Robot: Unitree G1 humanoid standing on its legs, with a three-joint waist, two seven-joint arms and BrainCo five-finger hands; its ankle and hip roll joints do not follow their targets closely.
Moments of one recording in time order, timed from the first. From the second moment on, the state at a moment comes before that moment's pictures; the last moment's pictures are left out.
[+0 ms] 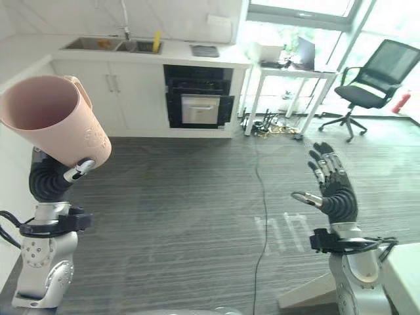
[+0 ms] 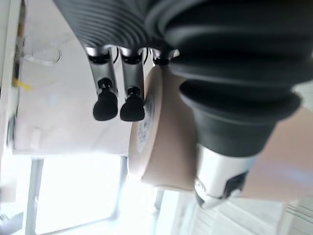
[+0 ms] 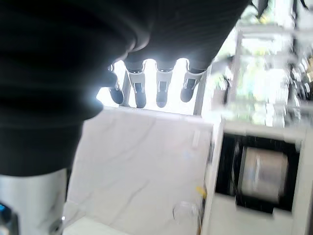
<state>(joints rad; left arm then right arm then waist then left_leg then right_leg) 0.14 0.44 0.04 -0.40 -0.48 -0.39 0.08 0.29 -0.49 -0.26 -0.41 0.47 -0.17 0.05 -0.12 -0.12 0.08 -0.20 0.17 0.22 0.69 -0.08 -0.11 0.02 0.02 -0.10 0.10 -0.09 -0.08</state>
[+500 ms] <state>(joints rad) 0.08 0.41 0.07 -0.32 -0.45 -0.40 0.08 0.32 -0.51 -0.24 -0.47 0.51 -0.15 0.10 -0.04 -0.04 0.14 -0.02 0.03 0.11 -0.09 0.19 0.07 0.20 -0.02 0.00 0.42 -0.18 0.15</state>
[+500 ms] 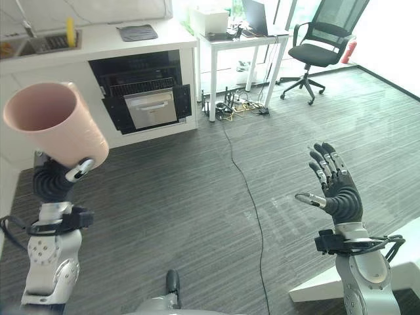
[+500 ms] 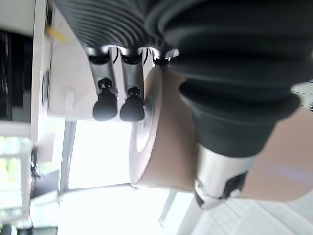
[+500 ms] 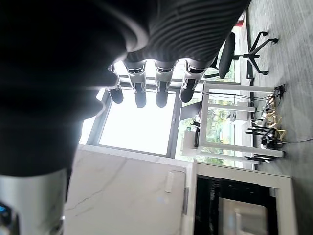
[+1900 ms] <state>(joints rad) 0.22 0.37 0.15 -0.35 -0.46 -0.36 0.03 0.21 -0.48 -0.19 -0.40 0.52 -0.09 0.22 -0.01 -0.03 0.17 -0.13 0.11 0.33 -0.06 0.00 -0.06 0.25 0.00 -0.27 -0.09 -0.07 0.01</state>
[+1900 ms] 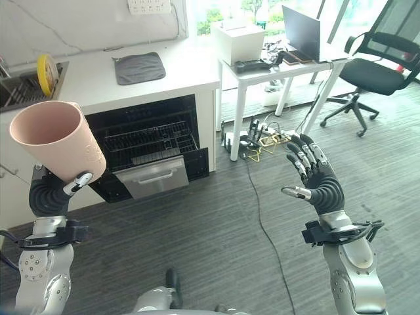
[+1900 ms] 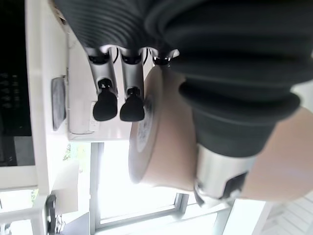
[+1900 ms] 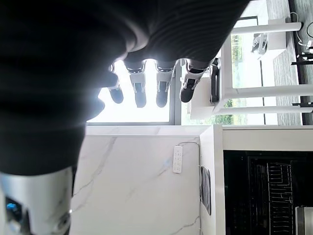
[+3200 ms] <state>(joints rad) 0.13 0.42 0.07 -0.34 -0.57 -0.32 0.07 0.21 -0.52 -0.13 -0.42 0.55 -0.06 0.23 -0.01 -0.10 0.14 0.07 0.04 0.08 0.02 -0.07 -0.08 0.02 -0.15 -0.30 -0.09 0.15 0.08</state>
